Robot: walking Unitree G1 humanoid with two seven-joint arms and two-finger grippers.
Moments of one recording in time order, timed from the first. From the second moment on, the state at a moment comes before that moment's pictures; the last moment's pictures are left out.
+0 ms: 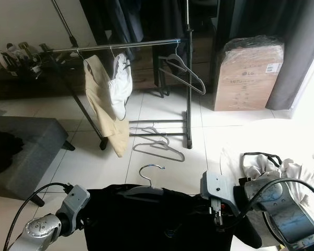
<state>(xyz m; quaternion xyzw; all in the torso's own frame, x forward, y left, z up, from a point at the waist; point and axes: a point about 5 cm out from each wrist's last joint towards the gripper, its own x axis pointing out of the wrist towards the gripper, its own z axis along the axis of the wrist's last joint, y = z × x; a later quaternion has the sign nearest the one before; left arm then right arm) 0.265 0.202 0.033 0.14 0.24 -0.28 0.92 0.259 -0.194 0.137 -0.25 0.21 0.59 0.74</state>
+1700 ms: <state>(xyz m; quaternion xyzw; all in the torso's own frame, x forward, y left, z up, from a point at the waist) 0.268 0.209 0.027 0.18 0.26 -0.22 0.92 0.259 -0.201 0.132 -0.24 0.22 0.58 0.74</state>
